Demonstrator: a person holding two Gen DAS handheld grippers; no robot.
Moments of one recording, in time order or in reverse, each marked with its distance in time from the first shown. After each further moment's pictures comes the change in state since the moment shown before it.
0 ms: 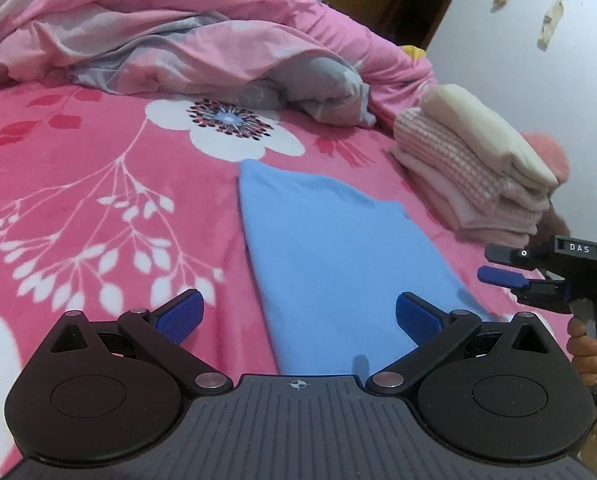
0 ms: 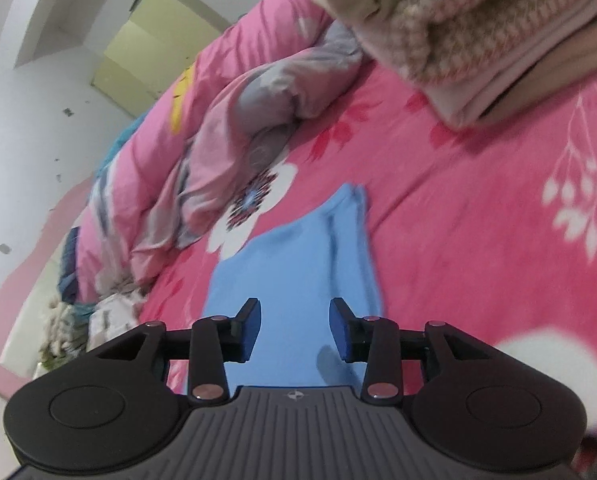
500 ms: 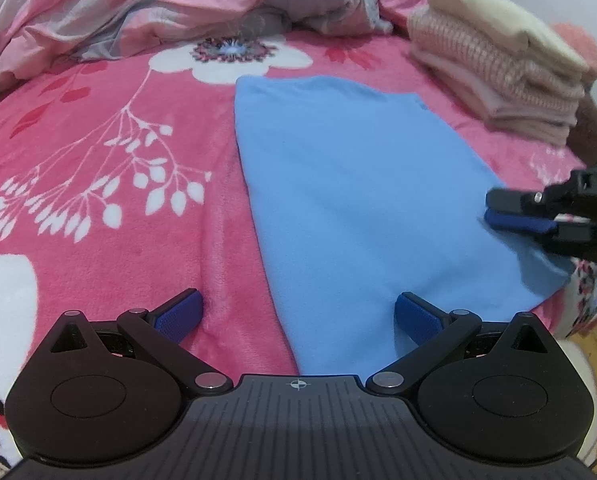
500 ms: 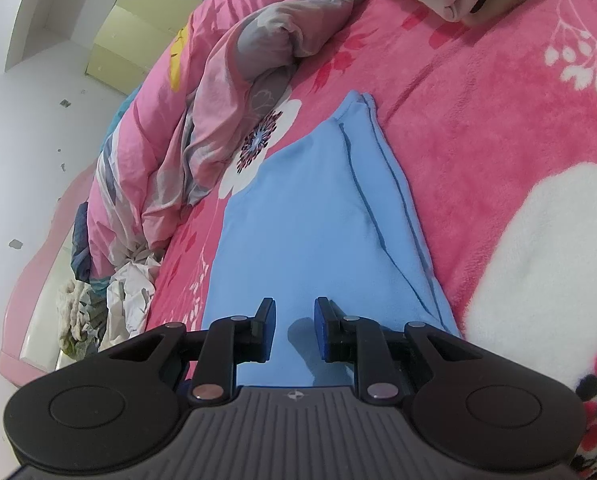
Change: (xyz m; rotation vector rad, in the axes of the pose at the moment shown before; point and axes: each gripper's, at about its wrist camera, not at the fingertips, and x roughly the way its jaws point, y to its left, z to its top) left arm -0.006 -0.049 -0.037 0.151 0.211 0.200; right arm 0.006 0.010 -0.060 0.088 0.108 0.055
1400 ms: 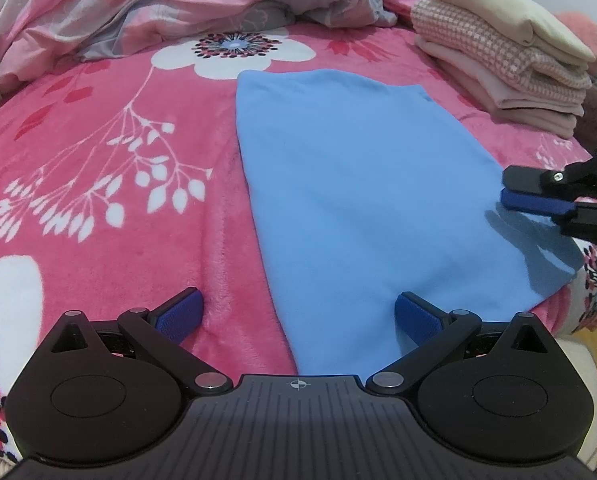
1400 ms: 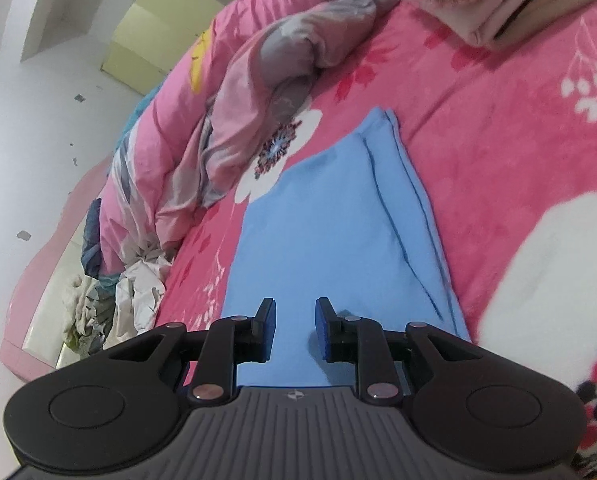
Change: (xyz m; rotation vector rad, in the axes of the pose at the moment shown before) left arm 0.003 -0.006 0.002 0.021 0.043 0.044; right arm -0.007 0.012 0.000 -0.037 -0.016 0.011
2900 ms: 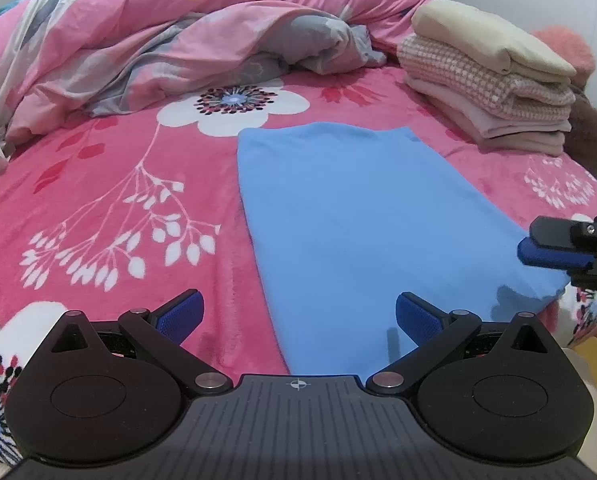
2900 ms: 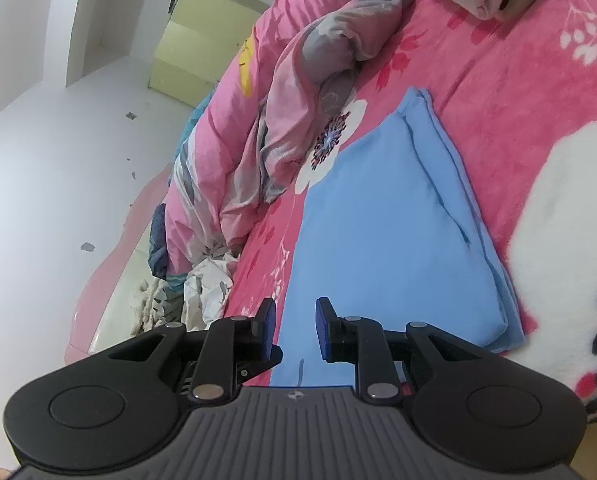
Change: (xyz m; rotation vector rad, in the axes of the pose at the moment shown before) left arm -0.028 -0.010 0.005 0.057 -0.134 0.035; right arm -0.032 -0.006 -0.034 0.057 -0.014 0.208
